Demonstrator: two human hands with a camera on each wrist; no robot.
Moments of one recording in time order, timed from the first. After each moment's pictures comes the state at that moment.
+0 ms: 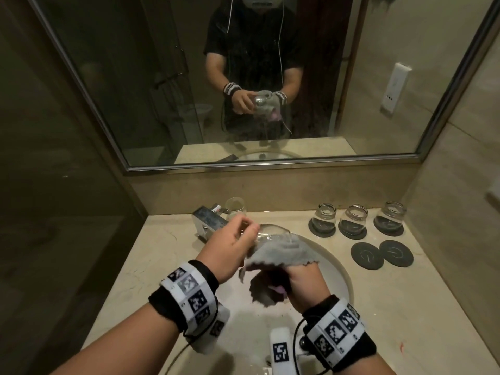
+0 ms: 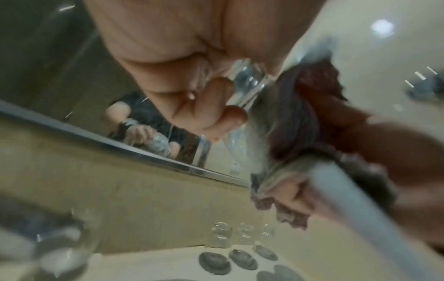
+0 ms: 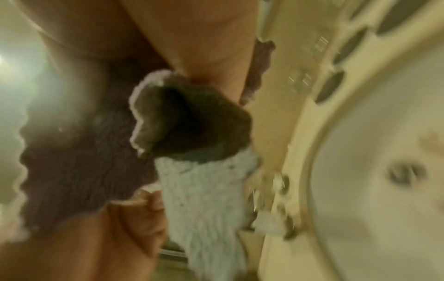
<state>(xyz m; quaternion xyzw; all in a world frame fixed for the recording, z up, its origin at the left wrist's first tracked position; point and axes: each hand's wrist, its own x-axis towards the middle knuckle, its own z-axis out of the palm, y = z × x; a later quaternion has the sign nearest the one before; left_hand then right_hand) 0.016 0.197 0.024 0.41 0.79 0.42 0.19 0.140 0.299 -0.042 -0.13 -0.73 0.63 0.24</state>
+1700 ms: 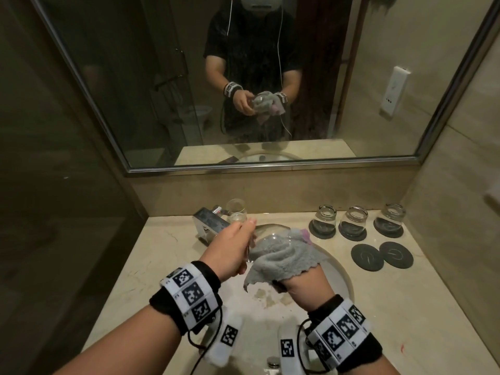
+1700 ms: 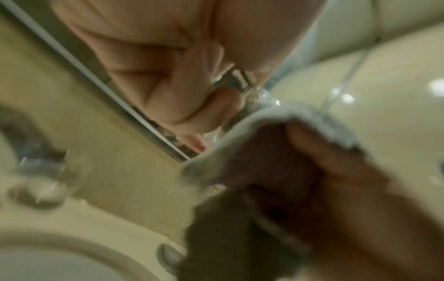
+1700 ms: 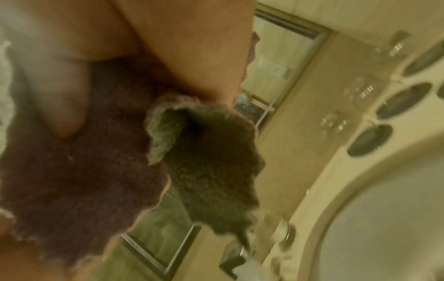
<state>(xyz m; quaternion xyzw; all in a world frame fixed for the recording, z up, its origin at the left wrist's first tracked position) 0.018 0.199 0.028 0.29 0.76 0.49 0.30 0.145 0.297 -0.019 -0.31 -0.58 0.74 0.14</state>
